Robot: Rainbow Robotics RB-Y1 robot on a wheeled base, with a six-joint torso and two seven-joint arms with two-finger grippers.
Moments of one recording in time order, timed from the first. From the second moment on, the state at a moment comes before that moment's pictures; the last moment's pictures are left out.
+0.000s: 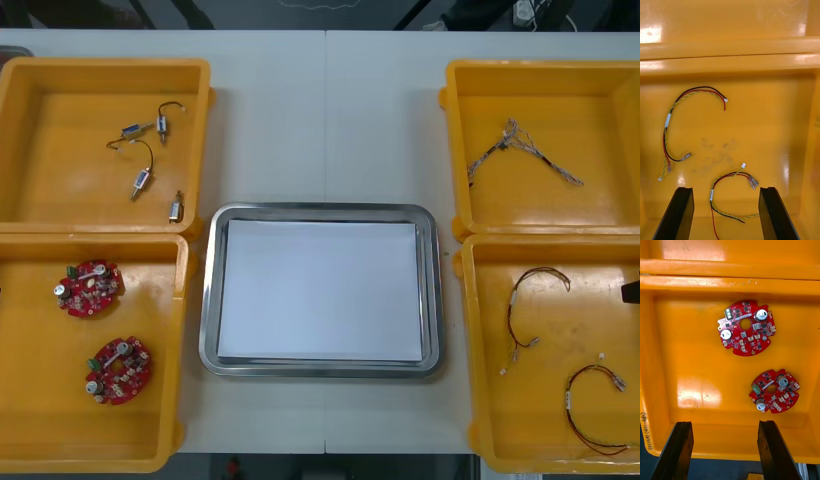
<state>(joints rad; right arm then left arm) -0.04 -0.66 -0.43 -2.29 -0.78 1.92 1.36 0.03 0.90 0.46 -2.35 1.01 1.91 -1.15</state>
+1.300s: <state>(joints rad) 0.27 -0.65 -0.29 -2.33 -0.77 1.68 1.36 0.04 0.90 0.27 -2.06 0.90 1.51 -1.15</state>
